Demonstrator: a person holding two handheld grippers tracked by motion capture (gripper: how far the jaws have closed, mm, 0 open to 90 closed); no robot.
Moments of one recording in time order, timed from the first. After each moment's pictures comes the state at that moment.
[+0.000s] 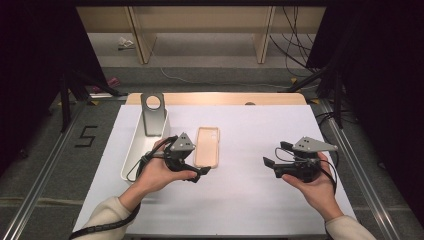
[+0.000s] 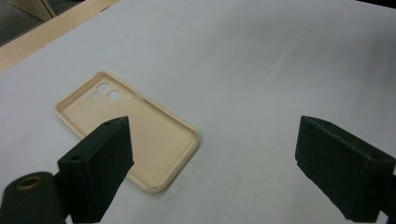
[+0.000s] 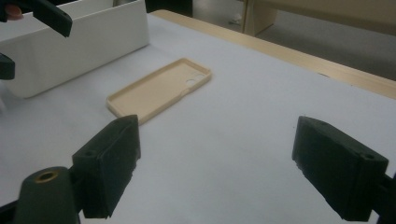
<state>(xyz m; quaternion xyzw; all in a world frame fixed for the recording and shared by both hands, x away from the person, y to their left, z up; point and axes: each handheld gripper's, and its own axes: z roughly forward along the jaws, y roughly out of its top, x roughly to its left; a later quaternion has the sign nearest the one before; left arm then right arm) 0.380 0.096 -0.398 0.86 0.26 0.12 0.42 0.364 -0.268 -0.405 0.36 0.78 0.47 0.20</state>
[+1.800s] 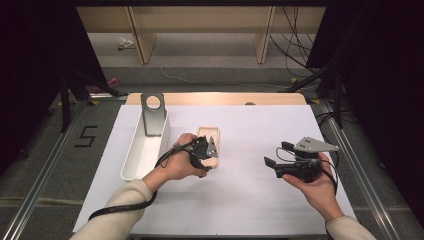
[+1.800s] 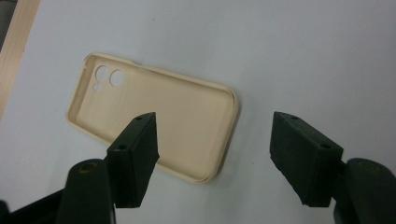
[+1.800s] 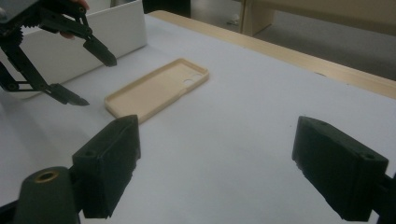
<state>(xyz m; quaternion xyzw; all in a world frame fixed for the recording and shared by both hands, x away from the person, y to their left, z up) 0.415 0.044 -0.421 0.96 0.09 0.19 0.19 0.364 -0.271 -0.405 0.36 0.78 0.47 0.20</state>
